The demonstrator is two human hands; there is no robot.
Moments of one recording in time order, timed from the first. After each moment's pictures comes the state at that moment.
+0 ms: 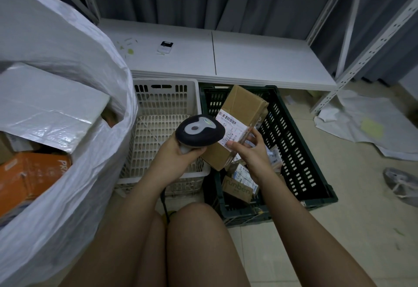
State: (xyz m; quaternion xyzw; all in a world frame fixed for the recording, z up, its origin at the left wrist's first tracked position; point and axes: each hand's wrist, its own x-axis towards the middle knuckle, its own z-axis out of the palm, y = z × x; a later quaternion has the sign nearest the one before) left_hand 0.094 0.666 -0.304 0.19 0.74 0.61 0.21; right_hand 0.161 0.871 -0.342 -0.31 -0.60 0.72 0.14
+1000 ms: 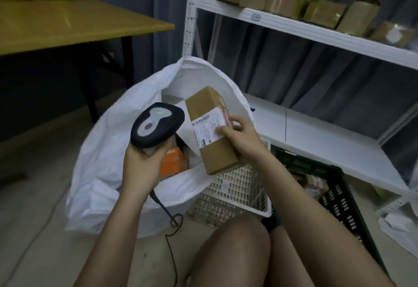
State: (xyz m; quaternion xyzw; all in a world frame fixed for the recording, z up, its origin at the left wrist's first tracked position) left_hand 0.190 0.400 -0.169 -0.06 0.66 0.72 -0.19; right_hand 0.118 0.609 -0.142 -0.05 -0.83 0.56 0.00
